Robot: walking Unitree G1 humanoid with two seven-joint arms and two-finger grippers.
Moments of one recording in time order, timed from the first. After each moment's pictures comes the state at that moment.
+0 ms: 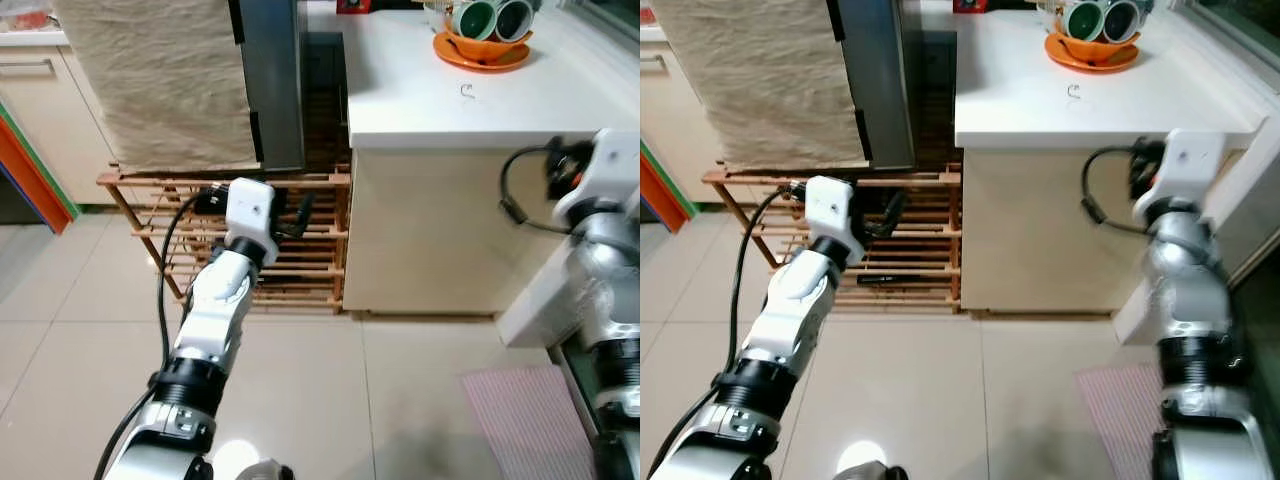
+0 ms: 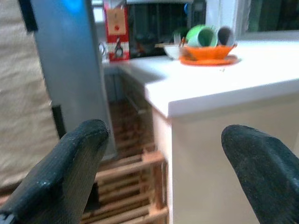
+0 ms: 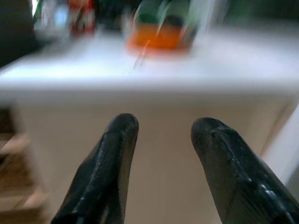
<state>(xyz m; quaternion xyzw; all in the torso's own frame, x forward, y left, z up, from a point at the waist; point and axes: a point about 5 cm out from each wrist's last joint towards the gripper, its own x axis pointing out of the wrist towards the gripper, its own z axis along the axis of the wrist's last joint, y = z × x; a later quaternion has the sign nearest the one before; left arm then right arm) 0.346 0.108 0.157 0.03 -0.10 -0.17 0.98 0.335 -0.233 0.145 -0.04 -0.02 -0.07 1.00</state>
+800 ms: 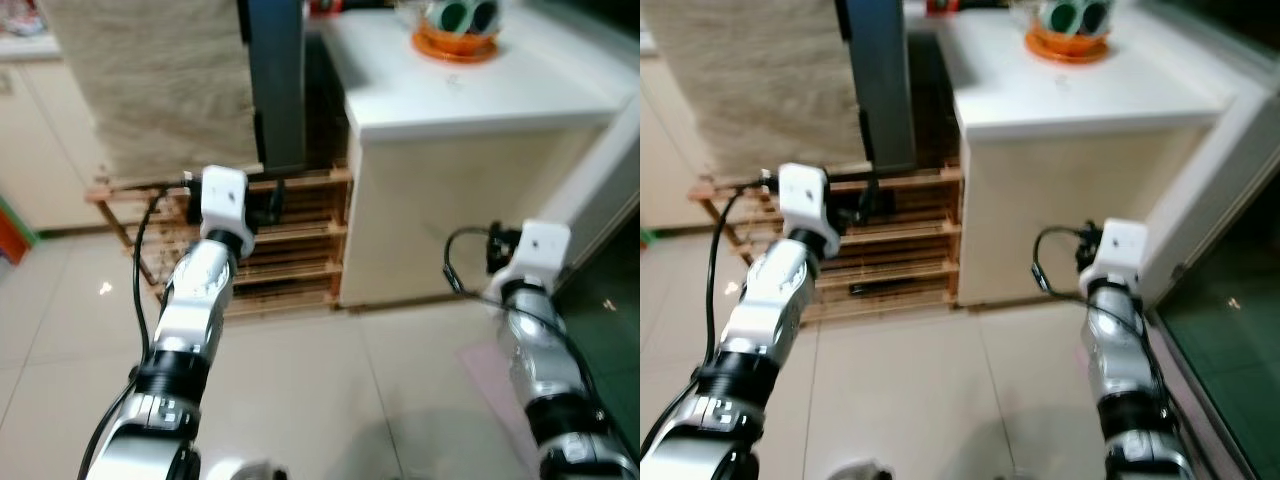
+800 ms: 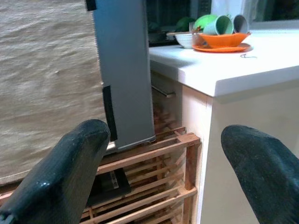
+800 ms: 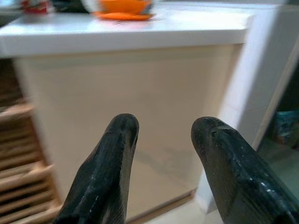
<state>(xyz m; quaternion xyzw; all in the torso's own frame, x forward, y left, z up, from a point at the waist) 0.350 0.145 0.149 0.04 -0.06 -0.09 0.99 0.317 -0.209 0.089 -0.02 0.00 -0.10 1.00</state>
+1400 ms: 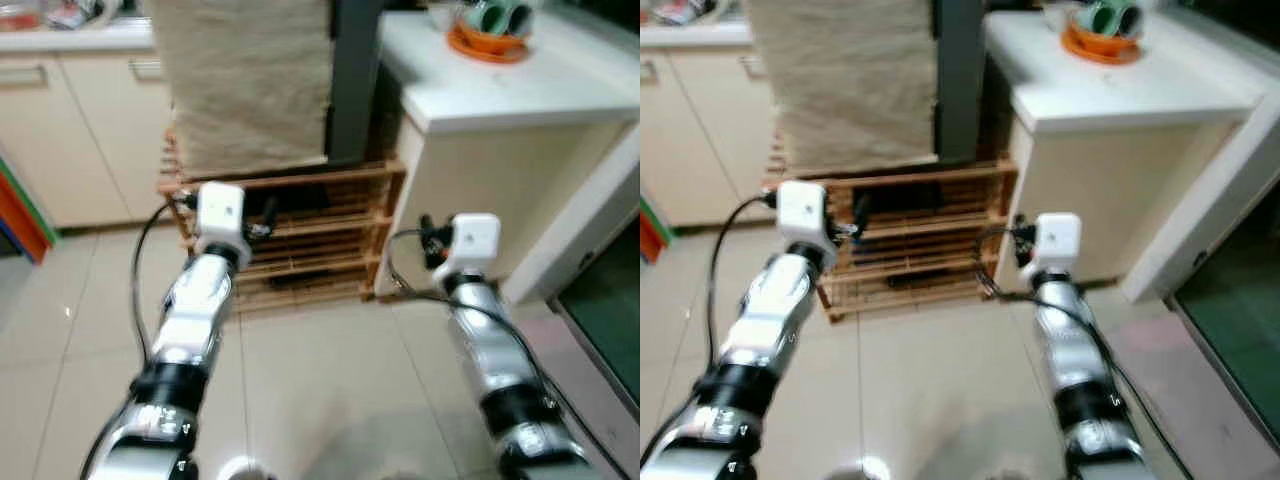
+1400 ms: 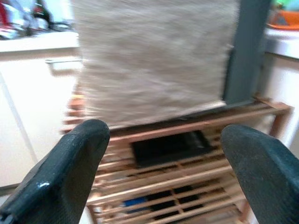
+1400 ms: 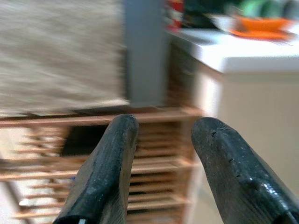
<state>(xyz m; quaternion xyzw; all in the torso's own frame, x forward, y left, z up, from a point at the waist) 0.342 0.163 0.127 0.05 -0.02 -0.03 1.00 0.334 -0.129 0.108 0.00 -0.04 0.07 1.00</state>
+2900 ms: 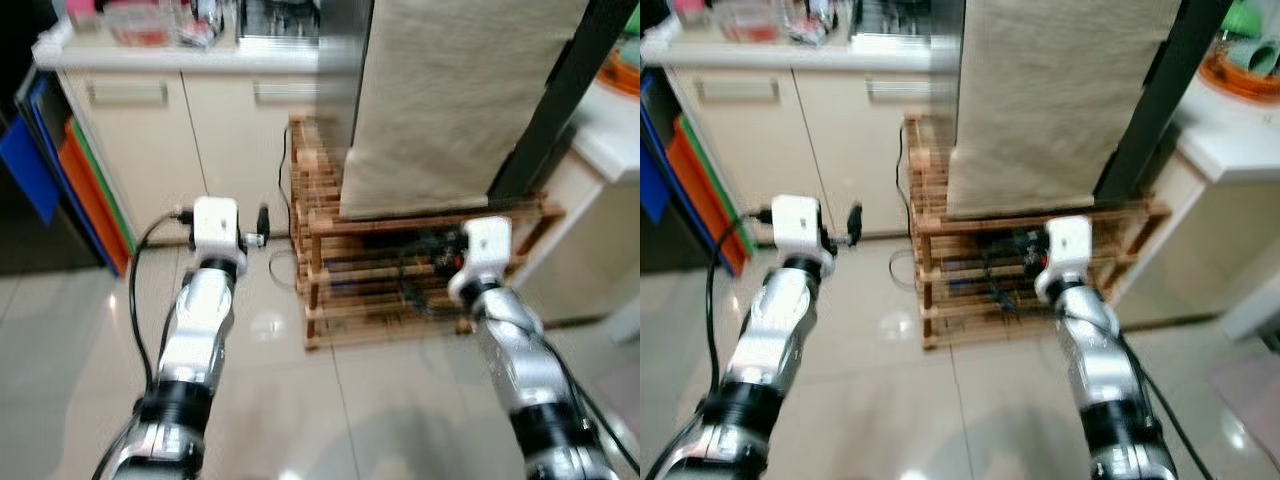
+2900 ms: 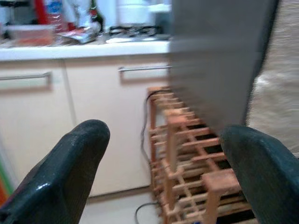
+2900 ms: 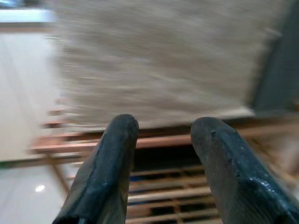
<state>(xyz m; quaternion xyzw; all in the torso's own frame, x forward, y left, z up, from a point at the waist) 0.330 0.137 0.118 0.03 -0.03 -0.03 1.00 0.314 -0.201 0.094 0.01 0.03 0.03 1.00</state>
